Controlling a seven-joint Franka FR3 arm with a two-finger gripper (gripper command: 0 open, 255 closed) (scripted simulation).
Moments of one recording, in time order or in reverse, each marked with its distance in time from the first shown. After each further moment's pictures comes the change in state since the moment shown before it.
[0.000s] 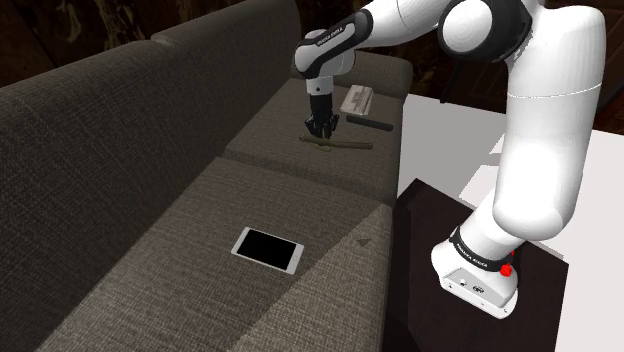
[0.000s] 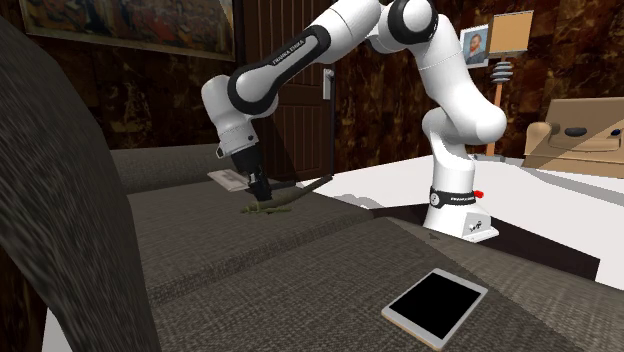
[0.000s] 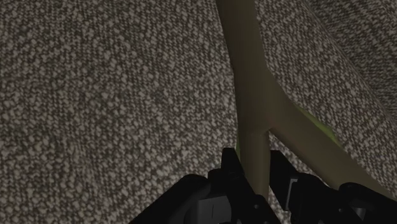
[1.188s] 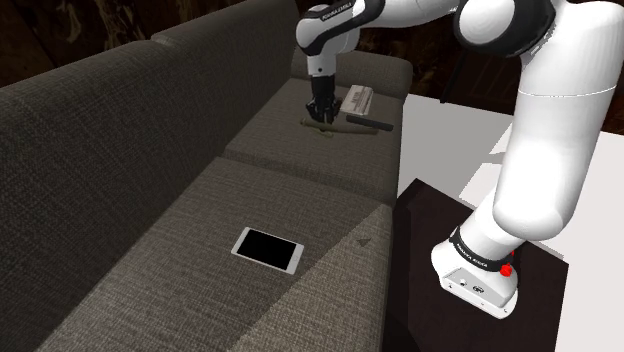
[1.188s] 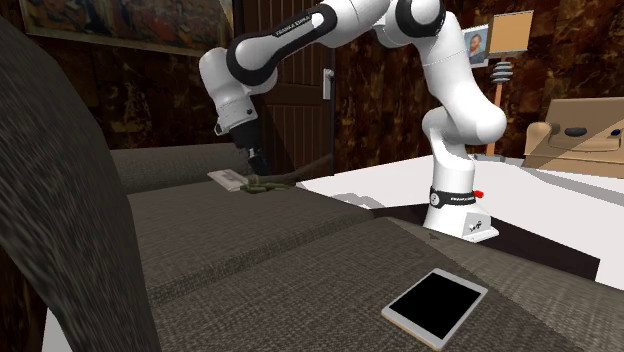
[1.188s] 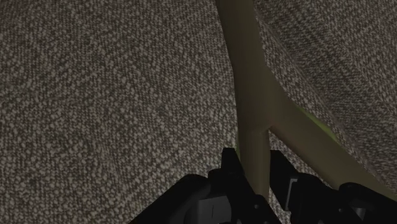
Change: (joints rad) arm 0.000 -0.076 -0.005 0.049 -0.013 -0.126 0.019
